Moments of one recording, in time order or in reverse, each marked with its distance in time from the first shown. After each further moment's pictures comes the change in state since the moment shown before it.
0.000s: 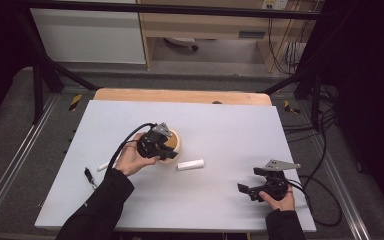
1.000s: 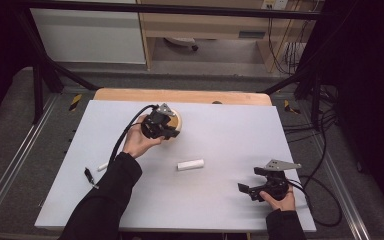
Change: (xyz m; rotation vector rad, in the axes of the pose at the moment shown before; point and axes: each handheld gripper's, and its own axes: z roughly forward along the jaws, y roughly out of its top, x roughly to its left) left arm 0.032 0.033 -0.003 -0.058 0.130 -0.023; right arm 0.000 0.000 -0.001 -0.009 0.000 -0.001
